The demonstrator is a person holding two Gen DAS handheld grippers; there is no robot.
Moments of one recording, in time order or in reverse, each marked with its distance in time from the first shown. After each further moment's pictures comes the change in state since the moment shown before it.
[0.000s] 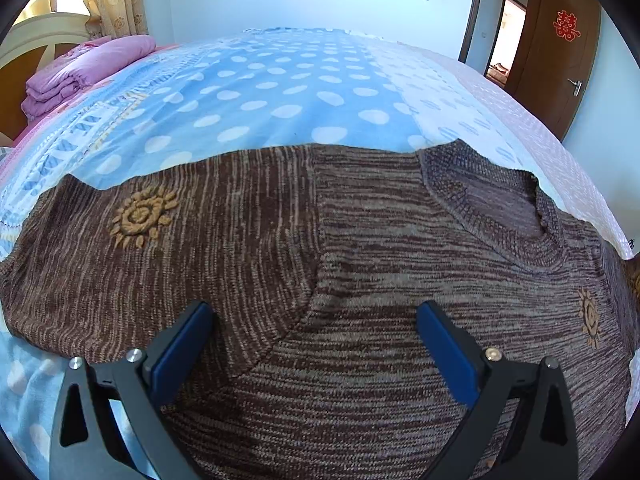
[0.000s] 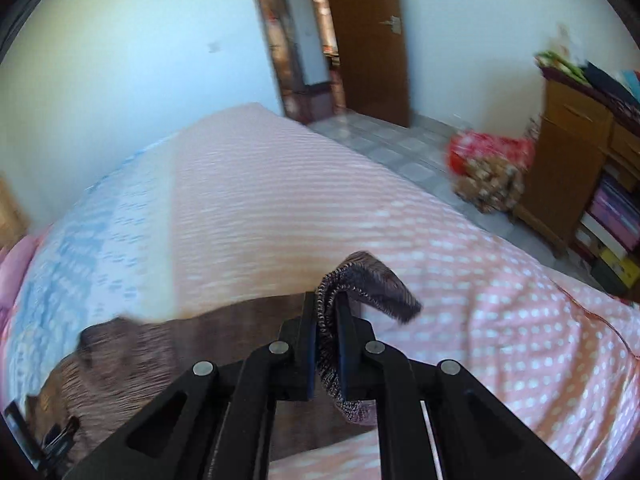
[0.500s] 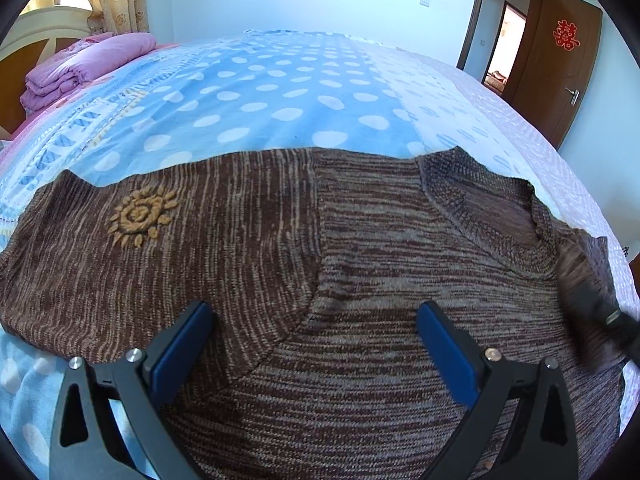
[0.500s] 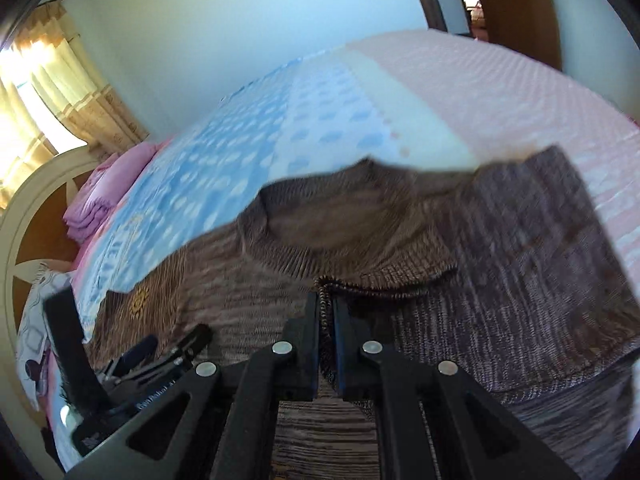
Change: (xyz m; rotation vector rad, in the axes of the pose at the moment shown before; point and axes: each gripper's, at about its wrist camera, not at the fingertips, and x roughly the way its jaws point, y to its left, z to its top) left arm 0.000 0.004 0.000 -0.022 -0.016 -0.028; right arm 0.052 0.227 -0.148 -0.156 0.215 0.452
